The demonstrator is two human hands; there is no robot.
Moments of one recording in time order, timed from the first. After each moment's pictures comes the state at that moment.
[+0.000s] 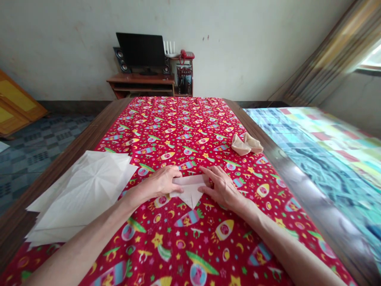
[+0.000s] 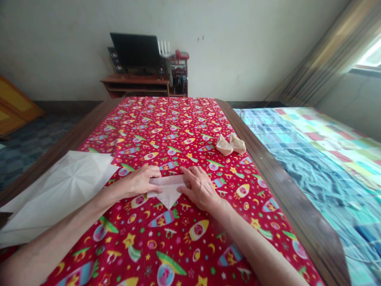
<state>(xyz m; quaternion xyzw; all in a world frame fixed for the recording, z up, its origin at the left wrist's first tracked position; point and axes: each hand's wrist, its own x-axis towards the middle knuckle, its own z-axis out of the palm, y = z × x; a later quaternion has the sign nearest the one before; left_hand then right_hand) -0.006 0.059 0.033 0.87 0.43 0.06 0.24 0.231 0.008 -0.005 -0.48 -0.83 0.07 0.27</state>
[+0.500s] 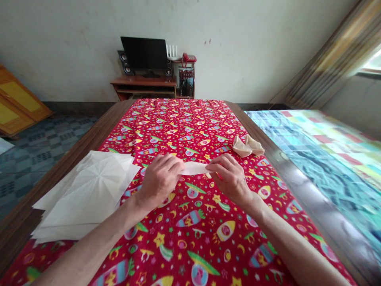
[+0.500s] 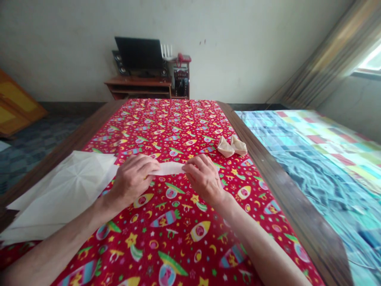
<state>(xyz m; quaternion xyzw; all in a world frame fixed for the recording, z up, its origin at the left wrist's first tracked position) -0.004 0.032 0.057 0.88 0.34 0.31 -0.10 0.233 0.018 0.036 -0.41 -0.83 -0.05 0.37</state>
